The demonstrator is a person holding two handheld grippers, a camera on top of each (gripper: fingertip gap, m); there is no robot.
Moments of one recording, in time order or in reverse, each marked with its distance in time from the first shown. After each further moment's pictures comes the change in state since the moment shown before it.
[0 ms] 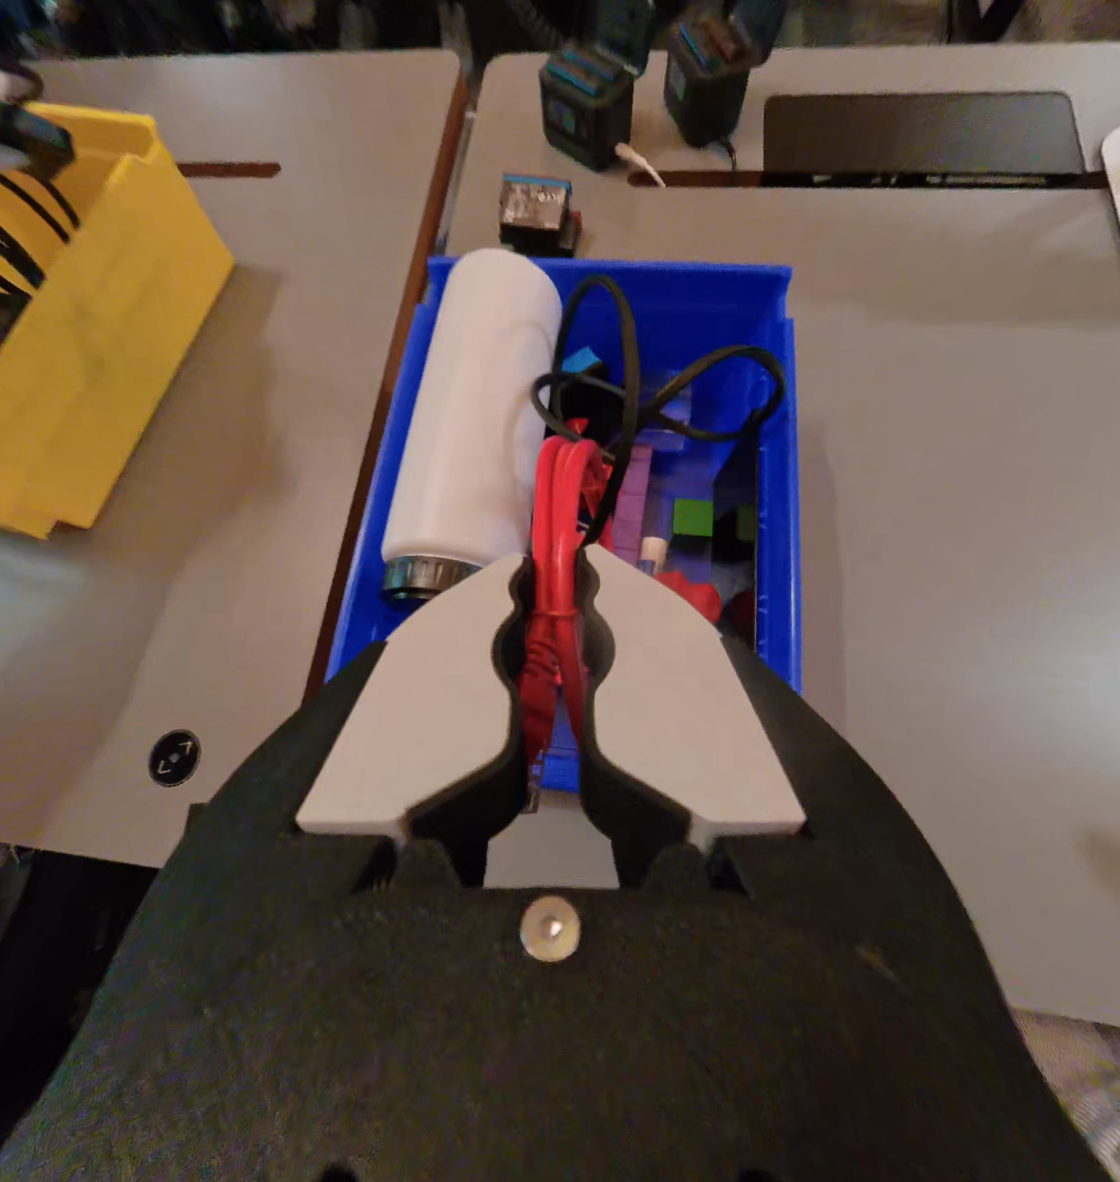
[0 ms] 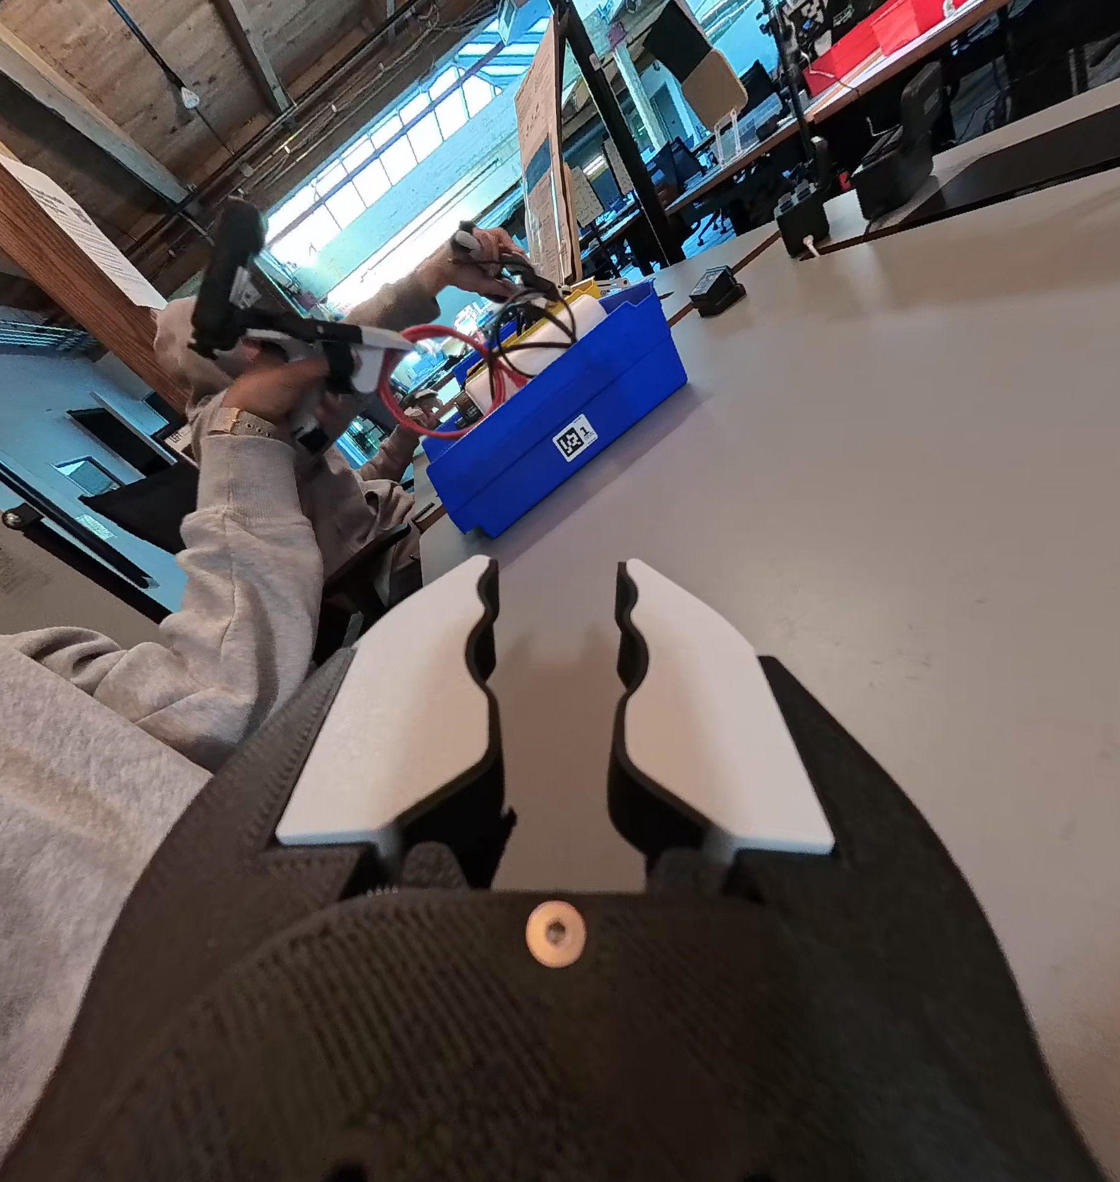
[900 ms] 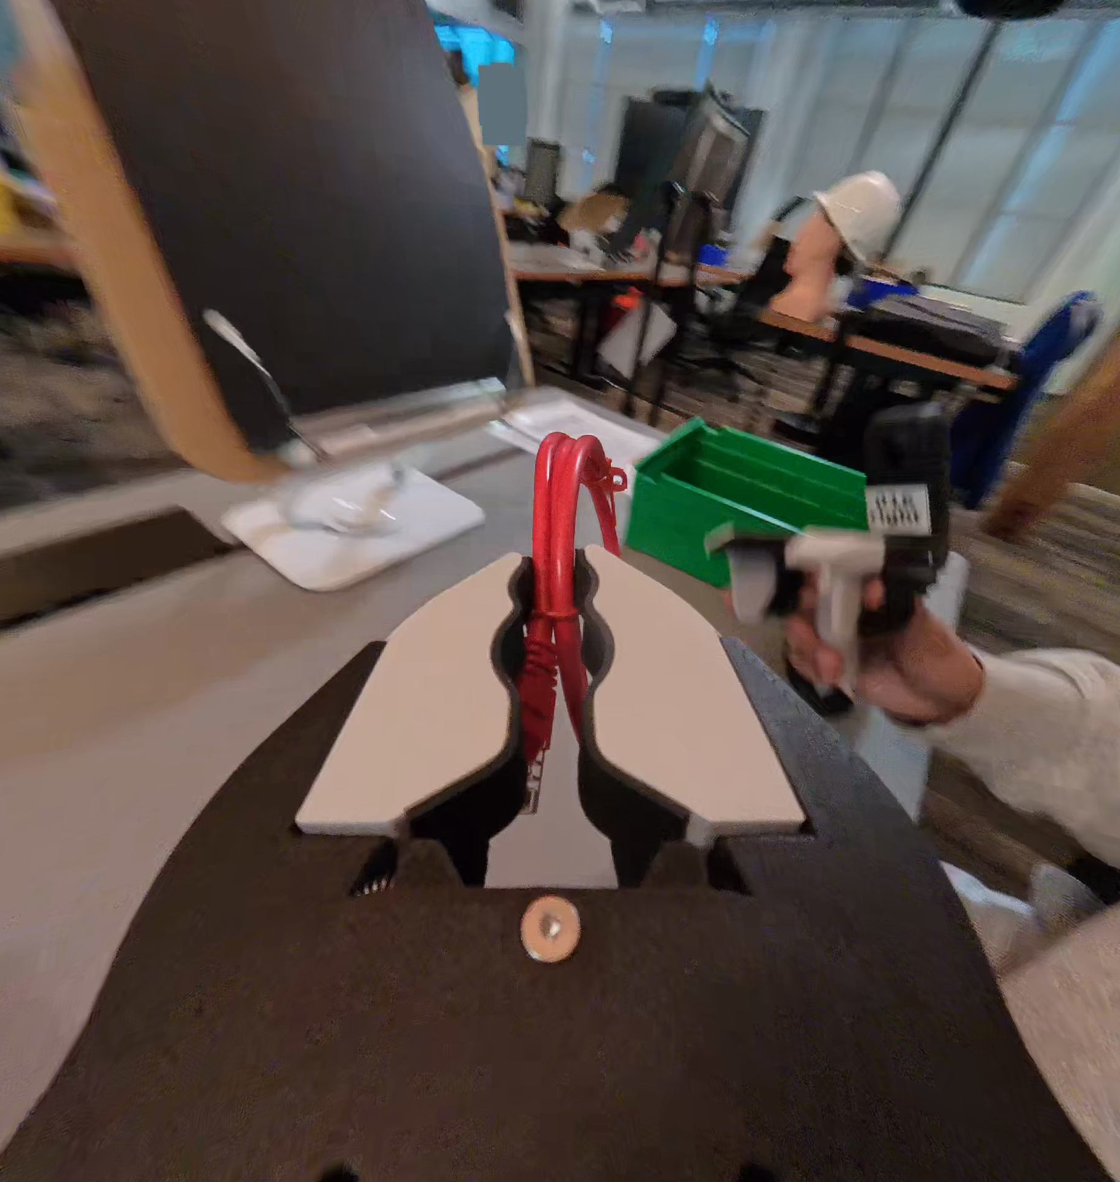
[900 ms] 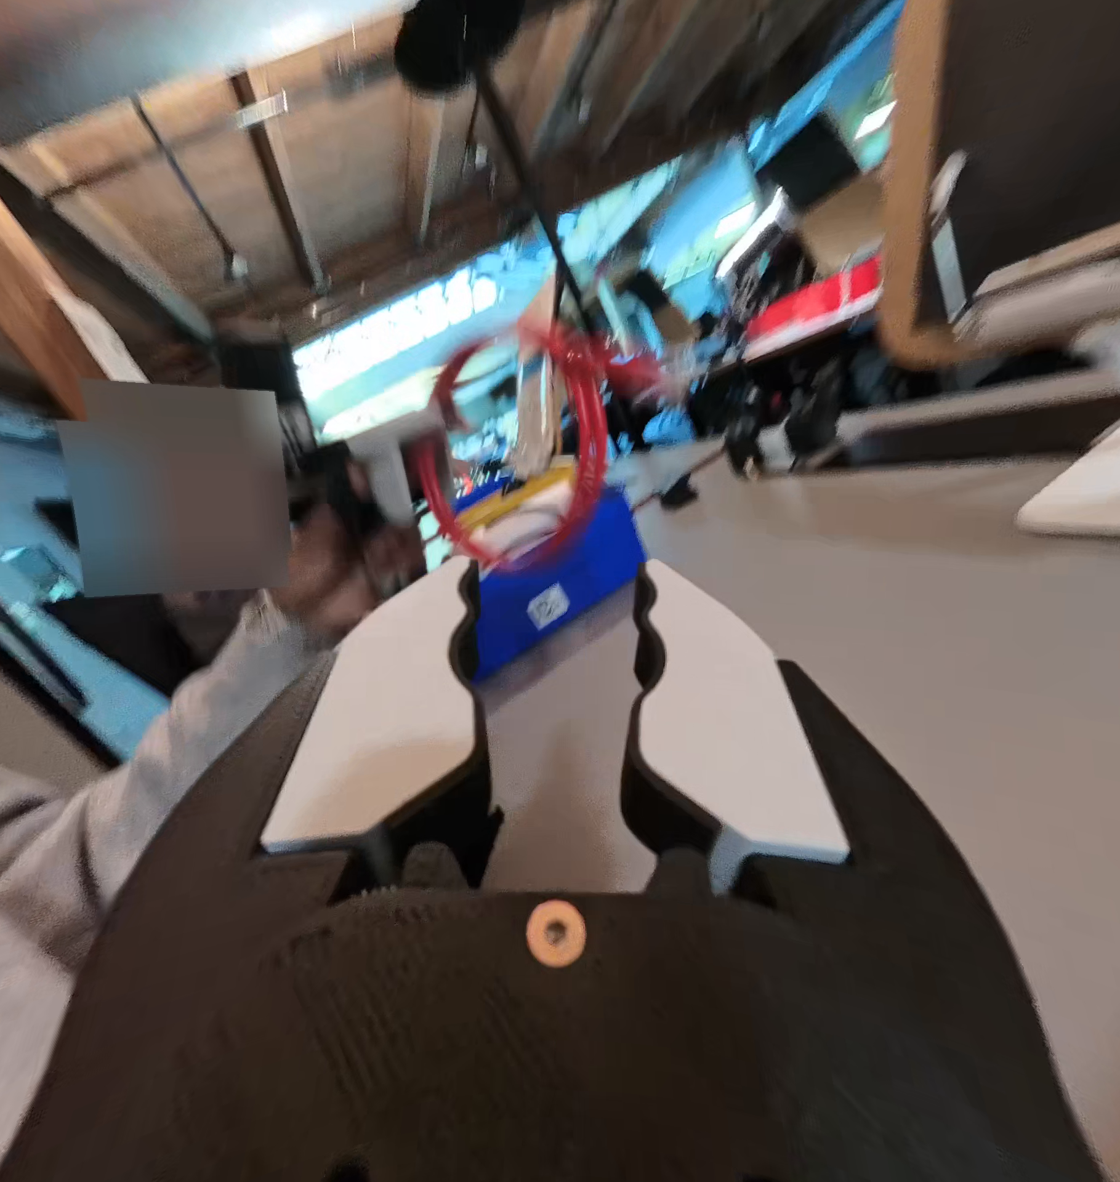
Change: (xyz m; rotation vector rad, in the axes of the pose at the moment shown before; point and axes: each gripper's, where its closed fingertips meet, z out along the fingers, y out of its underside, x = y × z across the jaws) left arm 0.335 -0.048 -0.041 0.503 1.034 0.212; right arm -0.004 -0.085 -0.006 0.283 0.032 -0.128
